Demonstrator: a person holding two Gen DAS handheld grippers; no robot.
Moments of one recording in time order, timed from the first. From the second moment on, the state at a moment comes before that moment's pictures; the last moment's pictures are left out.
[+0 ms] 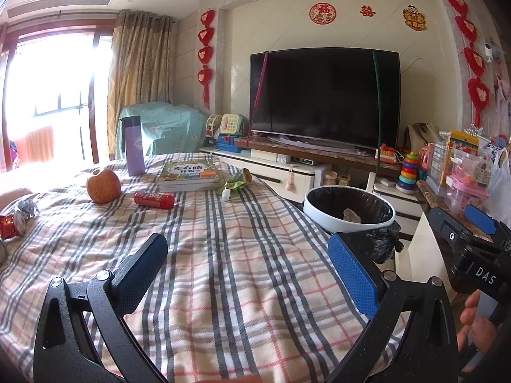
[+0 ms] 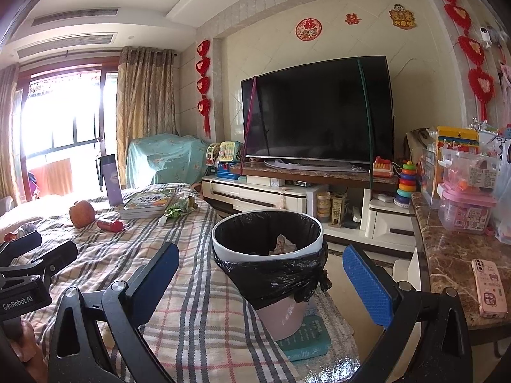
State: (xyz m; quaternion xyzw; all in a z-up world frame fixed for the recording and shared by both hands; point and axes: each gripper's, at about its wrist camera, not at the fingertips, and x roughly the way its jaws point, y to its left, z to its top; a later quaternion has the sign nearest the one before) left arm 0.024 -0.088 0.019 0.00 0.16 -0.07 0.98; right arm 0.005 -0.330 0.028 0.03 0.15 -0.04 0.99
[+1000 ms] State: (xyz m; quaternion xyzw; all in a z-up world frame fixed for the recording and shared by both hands) left arm 0.021 -0.094 0.015 0.01 0.16 -0.08 0.98; right arm 0.003 -0.329 0.029 0.03 0.15 -0.04 0.99
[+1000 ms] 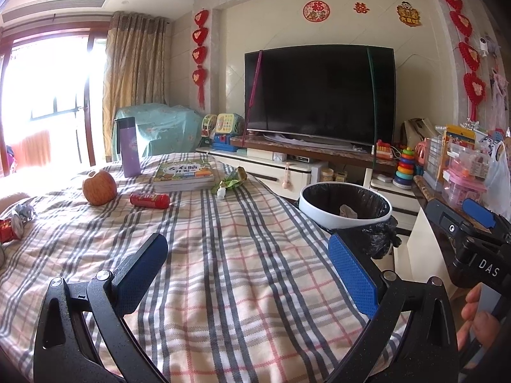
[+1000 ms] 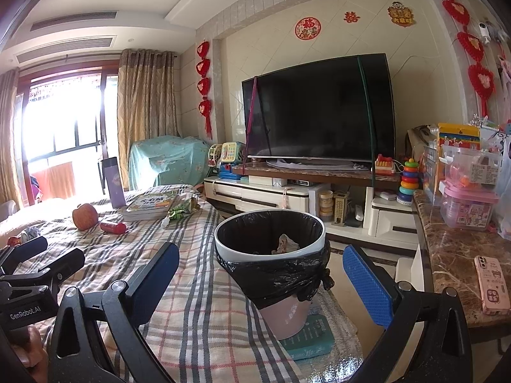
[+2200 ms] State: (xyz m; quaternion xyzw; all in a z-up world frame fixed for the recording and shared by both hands) left arm 0.024 -0.095 0.009 0.01 0.17 -0.09 0.98; right arm 0.004 -0.327 0.030 0.05 0.16 -0.03 0.99
